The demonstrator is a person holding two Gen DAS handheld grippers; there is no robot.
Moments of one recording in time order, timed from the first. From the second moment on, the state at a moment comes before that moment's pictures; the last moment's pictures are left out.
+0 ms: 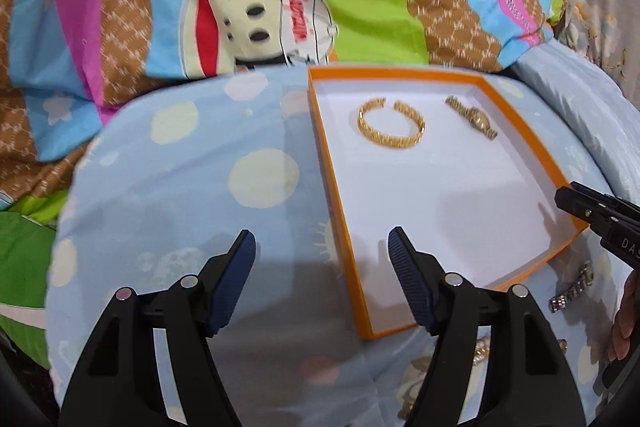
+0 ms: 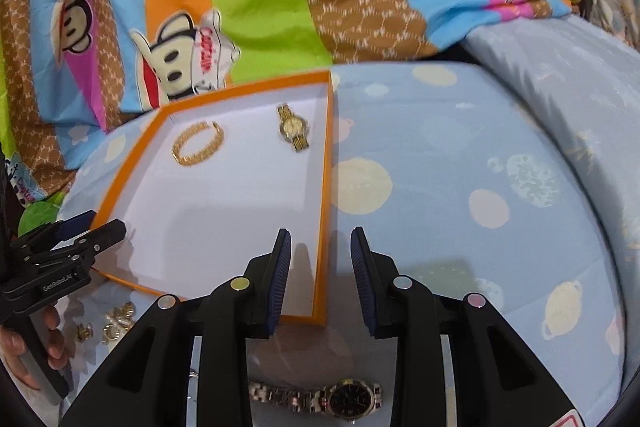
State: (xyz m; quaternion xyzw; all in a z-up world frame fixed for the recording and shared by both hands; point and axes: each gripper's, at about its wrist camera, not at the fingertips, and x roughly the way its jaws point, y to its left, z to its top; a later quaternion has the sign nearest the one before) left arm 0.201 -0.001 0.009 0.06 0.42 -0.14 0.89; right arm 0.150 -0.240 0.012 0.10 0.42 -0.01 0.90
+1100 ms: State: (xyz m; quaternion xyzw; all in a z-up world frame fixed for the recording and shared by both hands) left arm 0.077 0.036 -0.012 0.06 0.44 -0.12 0.89; right arm 0.058 -0.226 0.003 0.04 0.41 -0.03 0.91
